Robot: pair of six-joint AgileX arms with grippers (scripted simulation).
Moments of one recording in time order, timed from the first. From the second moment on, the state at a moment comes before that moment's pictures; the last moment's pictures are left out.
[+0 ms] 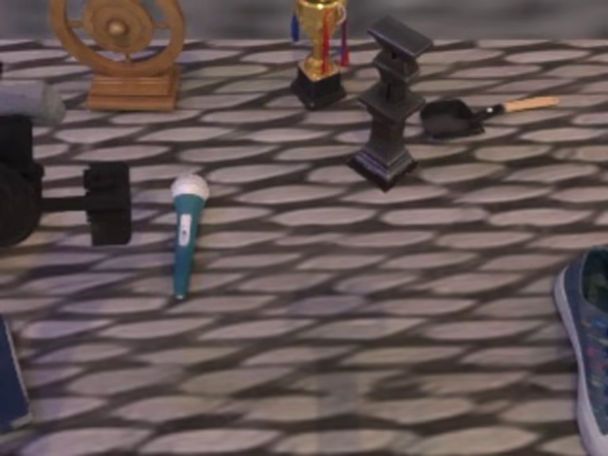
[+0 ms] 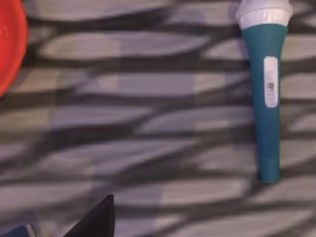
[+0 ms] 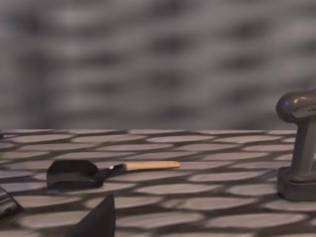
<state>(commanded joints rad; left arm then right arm) -0.24 1.20 0.87 -0.61 -0.02 -0.22 0.00 0.00 0.00 0.00 0.00 0.00</state>
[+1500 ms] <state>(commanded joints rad) -0.37 2.07 1.29 -0.69 -0.03 -0.34 0.00 0.00 0.00 0.00 0.00 0.00</state>
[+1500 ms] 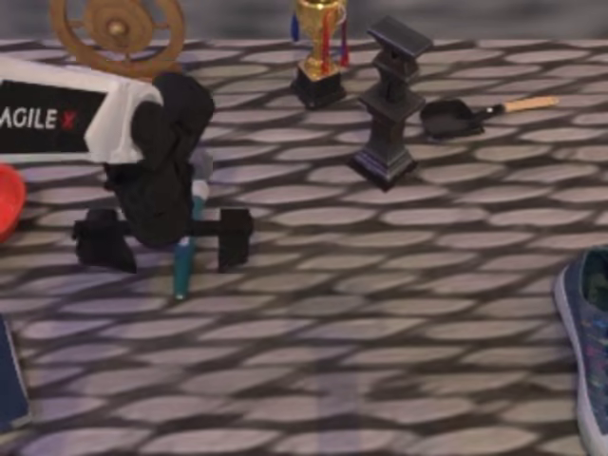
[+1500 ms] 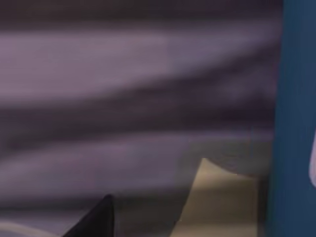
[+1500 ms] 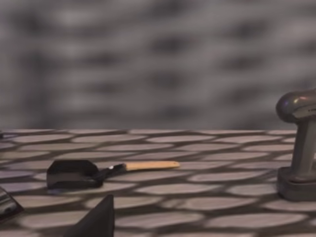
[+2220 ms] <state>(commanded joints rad) -0.37 2.12 1.26 -0.62 -0.03 -0.34 0.00 0.00 0.00 0.00 0.00 0.00</state>
